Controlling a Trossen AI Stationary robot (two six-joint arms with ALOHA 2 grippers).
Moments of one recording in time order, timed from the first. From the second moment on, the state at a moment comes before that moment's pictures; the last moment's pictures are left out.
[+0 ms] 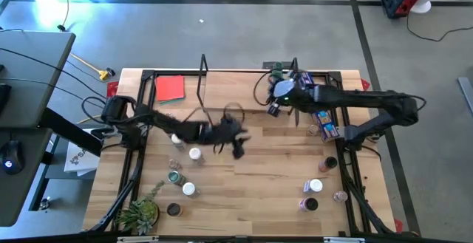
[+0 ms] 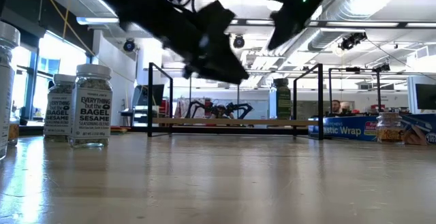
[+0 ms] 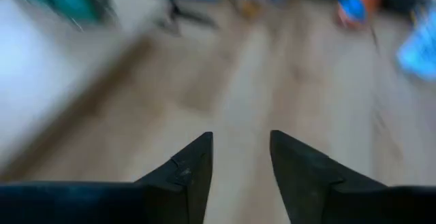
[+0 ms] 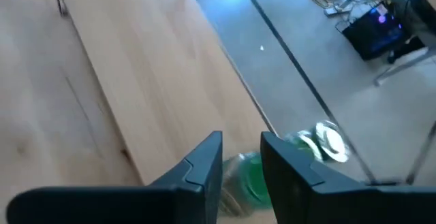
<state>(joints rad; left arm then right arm) -0.07 1.77 0.95 0.31 -0.35 -0.27 -0.17 1.36 1.13 -0.55 0.60 -0.05</state>
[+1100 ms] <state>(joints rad) 0.31 2.22 1.44 0.40 -0.27 -0.15 0.16 1.08 1.05 -0.72 0.73 0.40</state>
